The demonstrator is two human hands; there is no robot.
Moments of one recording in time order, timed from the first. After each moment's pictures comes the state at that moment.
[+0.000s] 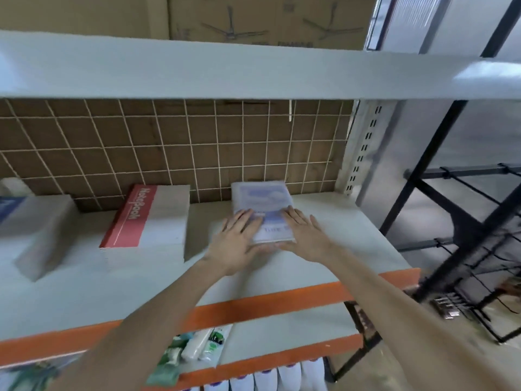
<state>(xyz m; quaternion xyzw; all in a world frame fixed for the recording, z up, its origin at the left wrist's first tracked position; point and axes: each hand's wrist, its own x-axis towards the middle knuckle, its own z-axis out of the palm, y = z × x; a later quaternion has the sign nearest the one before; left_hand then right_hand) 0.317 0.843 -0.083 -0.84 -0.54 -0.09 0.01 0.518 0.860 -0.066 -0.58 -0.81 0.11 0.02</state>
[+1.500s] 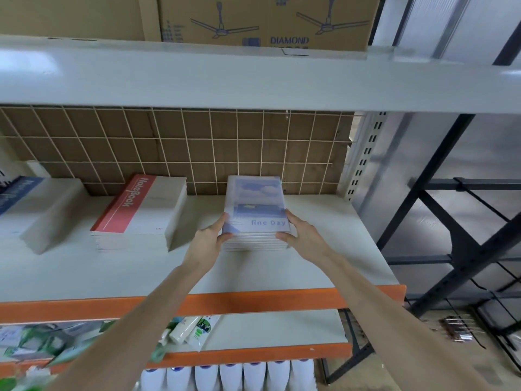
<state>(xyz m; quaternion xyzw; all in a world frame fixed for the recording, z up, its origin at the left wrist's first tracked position) 0.335 0.828 -0.083 -0.63 -0.70 -0.28 -0.20 0.560 0.868 -0.063 -0.54 -0.73 0.36 0.22</state>
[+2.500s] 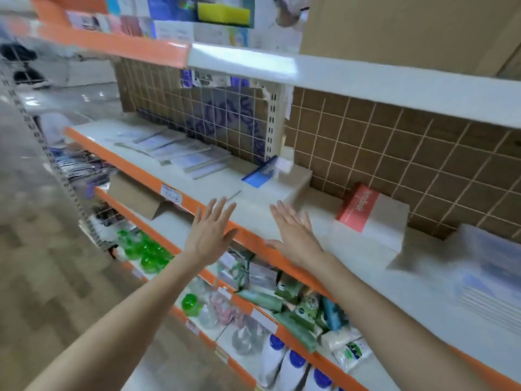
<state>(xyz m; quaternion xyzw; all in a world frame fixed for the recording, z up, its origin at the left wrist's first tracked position) 0.002 0.575 -0.054 -0.48 -0.87 -0.10 0.06 0.147 0.720 -0.044 -0.21 -0.97 0.08 0.04</state>
